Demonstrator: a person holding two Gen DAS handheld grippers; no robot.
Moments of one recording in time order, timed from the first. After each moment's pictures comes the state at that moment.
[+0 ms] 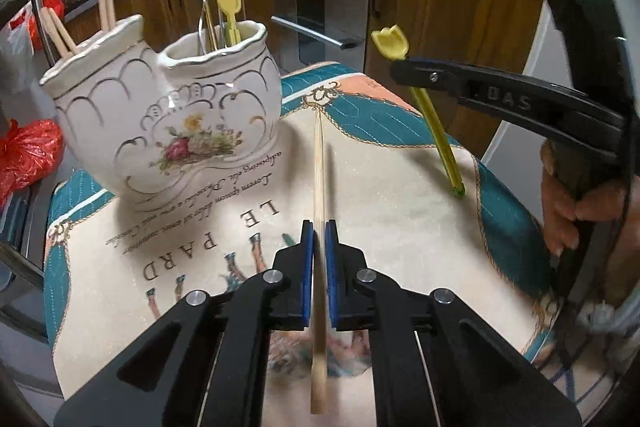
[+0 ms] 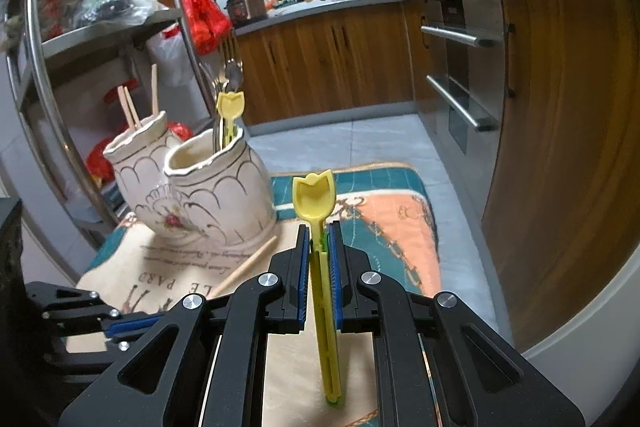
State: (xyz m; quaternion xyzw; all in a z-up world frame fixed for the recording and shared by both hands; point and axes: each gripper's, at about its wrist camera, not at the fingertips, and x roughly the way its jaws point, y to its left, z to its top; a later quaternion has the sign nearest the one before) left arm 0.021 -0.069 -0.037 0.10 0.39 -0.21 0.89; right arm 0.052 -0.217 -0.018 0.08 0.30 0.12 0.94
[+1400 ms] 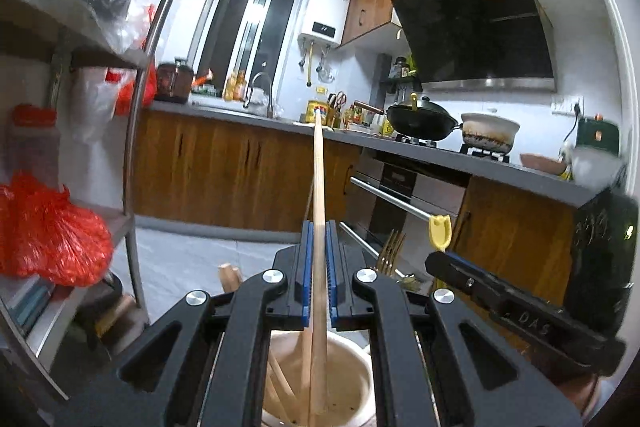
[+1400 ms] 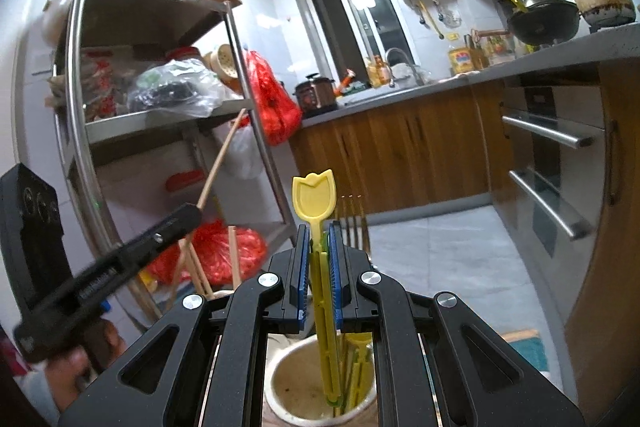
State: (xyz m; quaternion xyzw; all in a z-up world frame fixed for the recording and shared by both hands) left arm 0.127 0.038 0.071 -0.08 0.07 -0.12 0.99; right arm 0.140 -0.148 0.052 0.12 0.11 0.24 0.96
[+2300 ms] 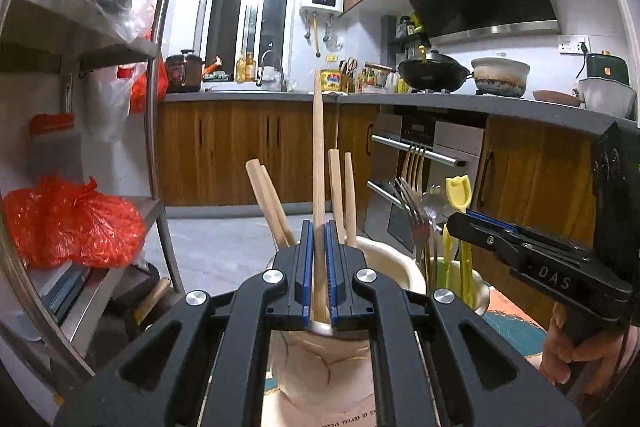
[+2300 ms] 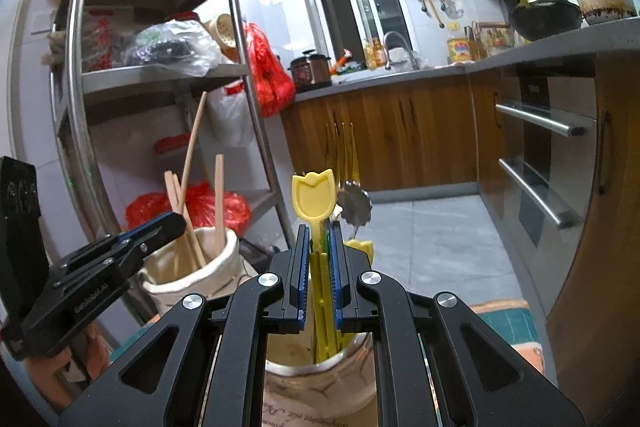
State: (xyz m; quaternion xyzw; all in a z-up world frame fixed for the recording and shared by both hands) left arm 0.106 0.038 0.033 -0.01 0.13 -0.09 0.99; right arm 0.128 -0.139 0.024 0.08 0.15 0.21 0.96
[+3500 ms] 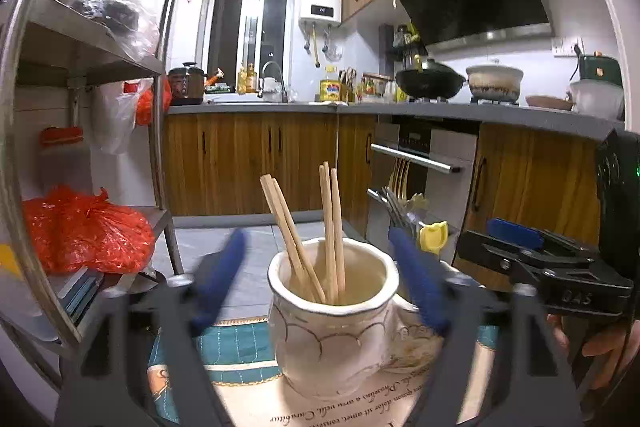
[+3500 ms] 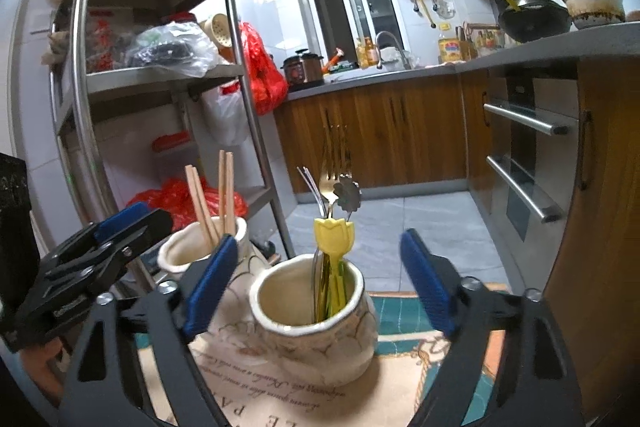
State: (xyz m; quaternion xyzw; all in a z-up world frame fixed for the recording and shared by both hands) left arm 0.068 0.038 0.046 -0.01 0.10 -0.08 0.99; right arm 0.093 -0.154 0.028 0.07 0.15 0.20 0.96
